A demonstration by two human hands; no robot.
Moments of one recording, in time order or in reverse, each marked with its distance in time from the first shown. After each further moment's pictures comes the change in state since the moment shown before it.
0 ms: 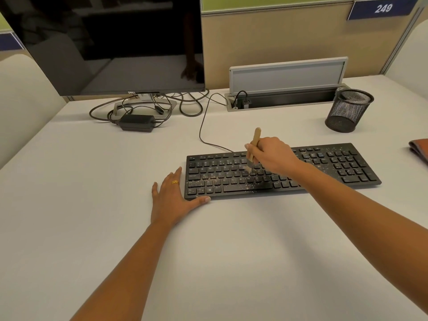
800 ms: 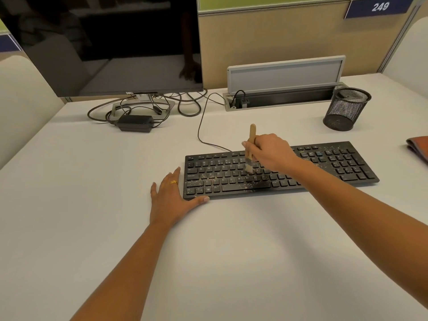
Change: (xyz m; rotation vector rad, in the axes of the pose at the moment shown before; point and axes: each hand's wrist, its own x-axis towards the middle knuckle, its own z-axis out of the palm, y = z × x) left_hand -0.001 0.001 0.000 0.004 0.021 0.000; right_hand -0.001 -0.003 -0.005 -0.029 0.017 -0.039
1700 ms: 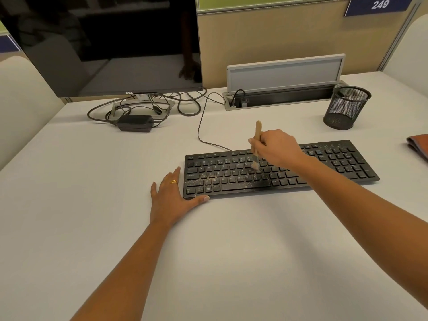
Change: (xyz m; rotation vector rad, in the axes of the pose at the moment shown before) left_hand 0.000 0.001 -0.001 0.018 -0.006 -0.001; right_hand 0.000 0.007 -0.009 -0.081 0.038 0.065
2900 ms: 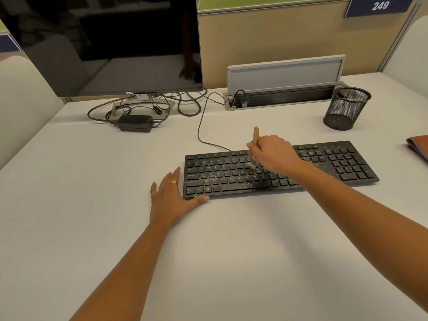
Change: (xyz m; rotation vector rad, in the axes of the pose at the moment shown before) left_hand 0.001 -0.002 0.001 -0.015 -0.019 0.006; right_hand -0.004 -0.004 0.011 -0.056 -0.002 -0.007
